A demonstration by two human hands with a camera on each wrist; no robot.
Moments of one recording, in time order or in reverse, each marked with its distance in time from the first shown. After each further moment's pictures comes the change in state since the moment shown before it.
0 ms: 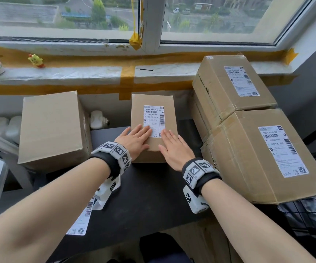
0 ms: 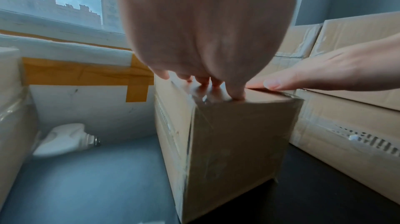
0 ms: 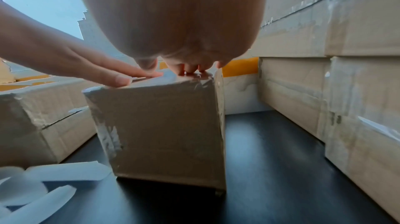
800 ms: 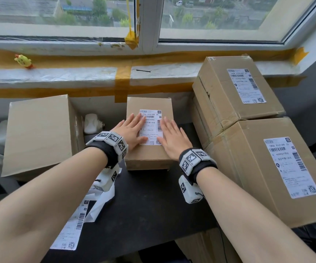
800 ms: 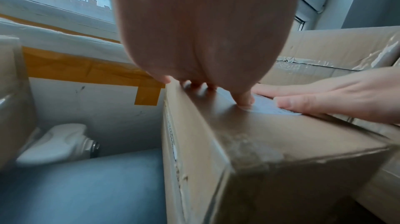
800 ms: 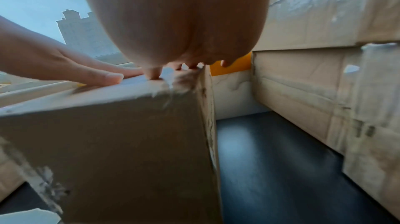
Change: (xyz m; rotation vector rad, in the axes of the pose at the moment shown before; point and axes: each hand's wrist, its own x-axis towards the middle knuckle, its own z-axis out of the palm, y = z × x) left_hand 0.055 -0.027 -0.018 -0.139 -0.024 -0.099; right_hand 0.059 0.024 -0.020 0.051 0.003 0.041
